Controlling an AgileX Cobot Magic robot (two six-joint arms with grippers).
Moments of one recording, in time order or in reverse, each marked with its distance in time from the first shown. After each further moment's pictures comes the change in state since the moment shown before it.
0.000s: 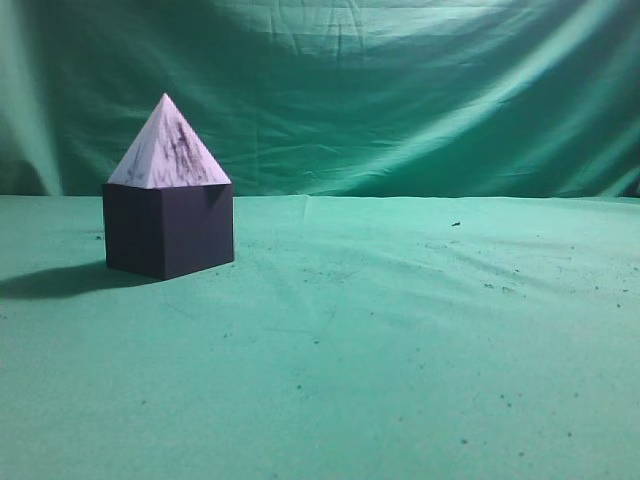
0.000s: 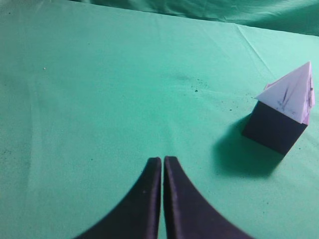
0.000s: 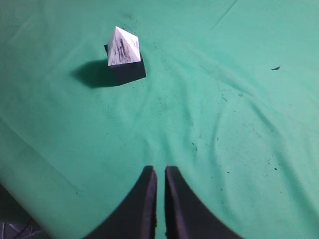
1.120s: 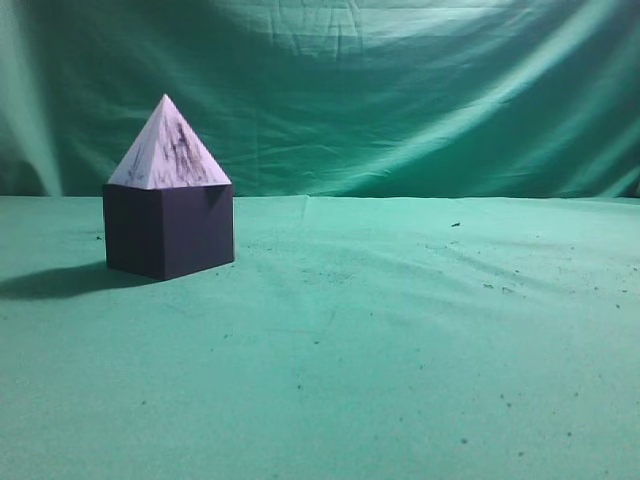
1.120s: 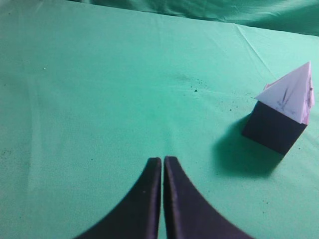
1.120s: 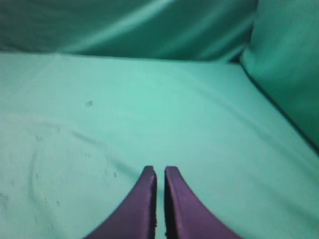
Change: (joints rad) left arm 0.000 0.000 0.000 0.000 0.000 0.000; right arm -0.694 -0.696 0.915 -0.129 -0.680 0.001
